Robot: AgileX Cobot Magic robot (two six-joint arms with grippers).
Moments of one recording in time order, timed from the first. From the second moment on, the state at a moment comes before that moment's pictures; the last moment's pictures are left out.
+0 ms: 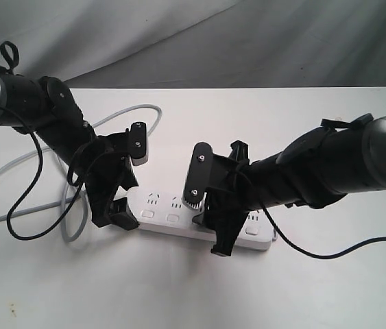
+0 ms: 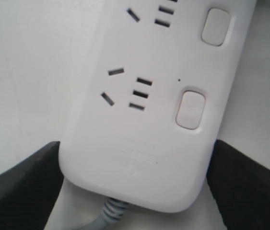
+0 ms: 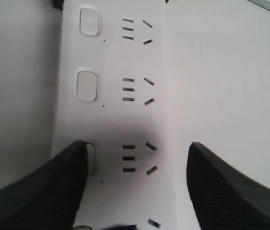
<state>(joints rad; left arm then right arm) -0.18 2.10 -1.31 -0.54 0.83 1.51 0.44 1.92 -0.94 1.28 0.19 -2.09</state>
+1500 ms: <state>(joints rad) -0.18 2.10 -1.31 -0.54 0.83 1.50 0.44 1.72 -0.81 1.27 0.10 -2.04</state>
